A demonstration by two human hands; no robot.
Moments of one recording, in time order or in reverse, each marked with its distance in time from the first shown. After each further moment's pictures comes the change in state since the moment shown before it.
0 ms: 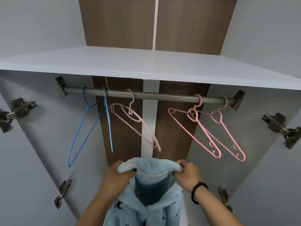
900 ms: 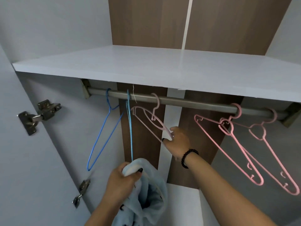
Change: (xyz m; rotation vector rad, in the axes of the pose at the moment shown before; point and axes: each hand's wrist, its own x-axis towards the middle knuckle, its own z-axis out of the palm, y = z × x) left_hand 0.034 0.003 -0.029 -0.094 0.142 0.006; right_hand 0.108 -0.135 0.024 0.097 -0.046 -0.211
